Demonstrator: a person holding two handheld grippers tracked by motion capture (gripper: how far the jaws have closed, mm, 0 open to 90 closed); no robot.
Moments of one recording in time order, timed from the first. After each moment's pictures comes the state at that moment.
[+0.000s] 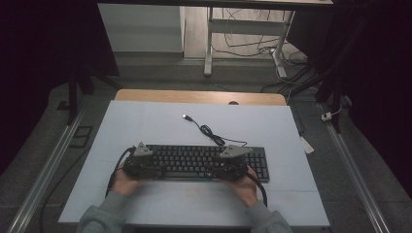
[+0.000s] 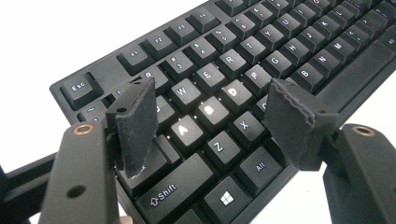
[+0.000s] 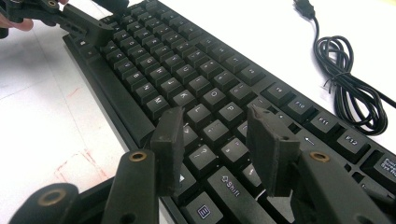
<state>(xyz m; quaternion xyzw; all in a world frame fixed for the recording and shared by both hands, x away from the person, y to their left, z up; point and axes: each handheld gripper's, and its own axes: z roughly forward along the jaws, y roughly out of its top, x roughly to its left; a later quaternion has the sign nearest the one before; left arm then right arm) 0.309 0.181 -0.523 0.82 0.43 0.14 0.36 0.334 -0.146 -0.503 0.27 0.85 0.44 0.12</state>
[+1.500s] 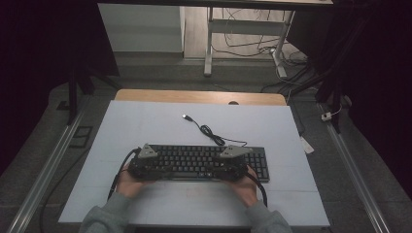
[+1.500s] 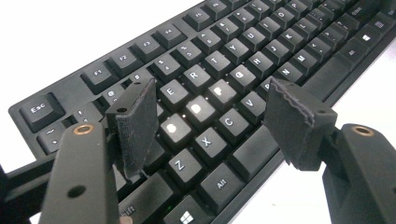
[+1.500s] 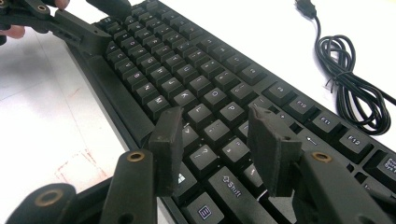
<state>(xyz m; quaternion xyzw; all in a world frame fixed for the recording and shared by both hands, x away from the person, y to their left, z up) 0.305 0.165 -0.519 0.82 0.41 0.14 0.38 0.335 -0.146 -0.504 0.27 0.85 0.44 0.12</state>
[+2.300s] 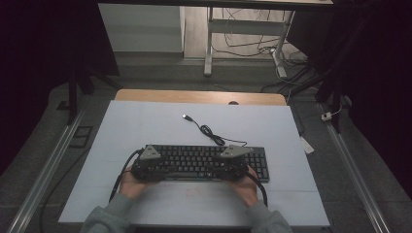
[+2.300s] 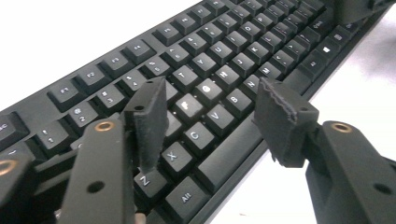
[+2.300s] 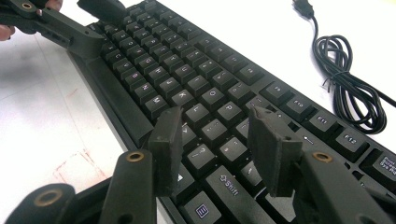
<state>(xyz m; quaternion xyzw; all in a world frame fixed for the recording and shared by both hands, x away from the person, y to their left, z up) 0.300 0.155 -0.513 0.82 0.39 0.12 0.40 0.335 -0.148 -0.504 0.27 0.85 0.44 0.12</state>
